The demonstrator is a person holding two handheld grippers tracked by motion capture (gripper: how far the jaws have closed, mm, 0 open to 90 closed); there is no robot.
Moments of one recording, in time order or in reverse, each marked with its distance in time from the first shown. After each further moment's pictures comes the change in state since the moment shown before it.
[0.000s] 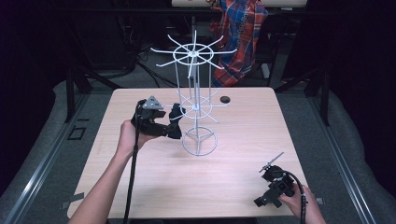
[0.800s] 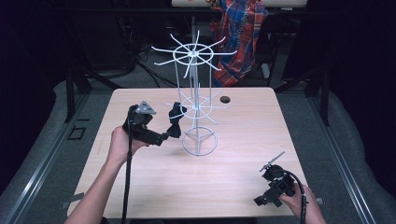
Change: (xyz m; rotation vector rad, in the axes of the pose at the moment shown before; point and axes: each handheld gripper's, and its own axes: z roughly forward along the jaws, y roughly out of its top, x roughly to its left) left arm -0.005 -0.016 -0.023 0.072 0.049 -0.063; right arm 0.002 0.000 -0.003 -0.042 0.015 0.017
